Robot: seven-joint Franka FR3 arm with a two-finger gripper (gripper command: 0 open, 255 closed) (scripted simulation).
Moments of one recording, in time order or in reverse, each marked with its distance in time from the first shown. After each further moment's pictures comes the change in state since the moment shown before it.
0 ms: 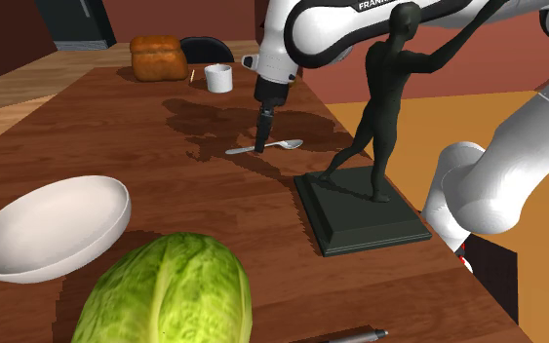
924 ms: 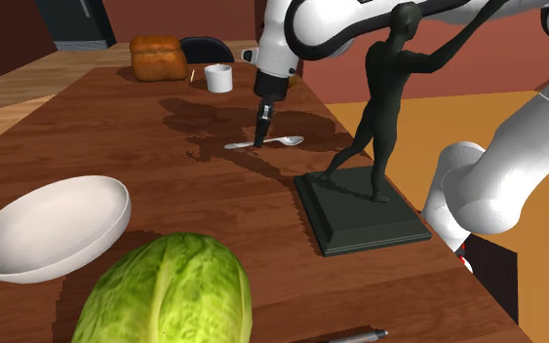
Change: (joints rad) arm -0.001 -0.005 0.000 0.028 -0.004 -0.031 0.007
